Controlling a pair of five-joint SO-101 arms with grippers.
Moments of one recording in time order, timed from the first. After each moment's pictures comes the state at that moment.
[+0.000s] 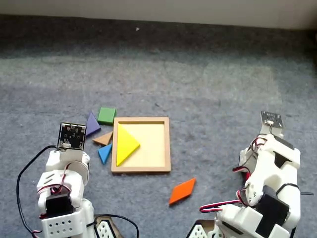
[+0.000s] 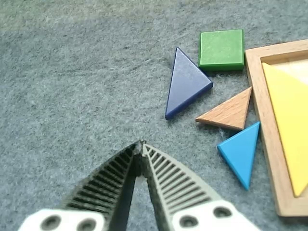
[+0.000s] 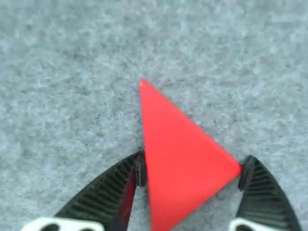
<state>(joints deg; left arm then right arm) -18.3 -104.1 92.4 63.7 -12.5 25.4 -8.3 49.8 51.0 22.9</state>
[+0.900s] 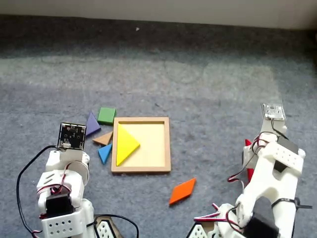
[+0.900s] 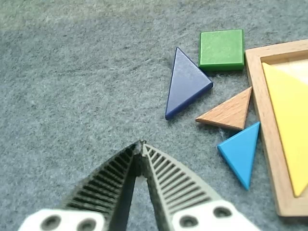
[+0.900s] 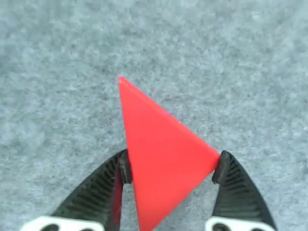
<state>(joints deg) -18.3 -104.1 92.4 63.7 -12.5 23.7 -24.4 49.8 55.8 29.2</state>
